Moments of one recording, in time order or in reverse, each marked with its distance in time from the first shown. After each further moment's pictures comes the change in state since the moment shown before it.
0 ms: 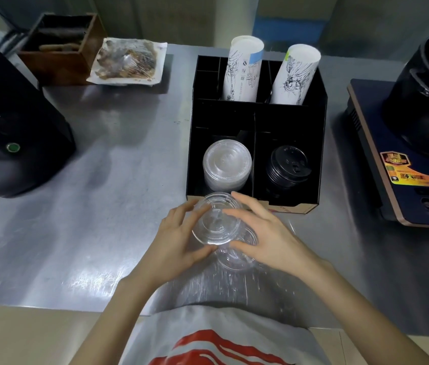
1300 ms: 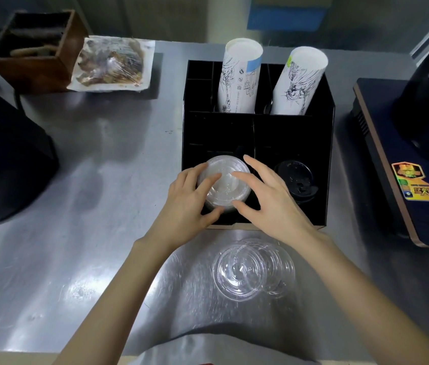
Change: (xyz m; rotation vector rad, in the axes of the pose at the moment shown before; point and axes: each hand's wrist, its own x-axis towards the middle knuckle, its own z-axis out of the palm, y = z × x) left_hand 0.103 -0.002 -0.016 0.184 -0.007 0.057; right_hand 0.072 0.014 -0.041 -0.134 0.194 0.104
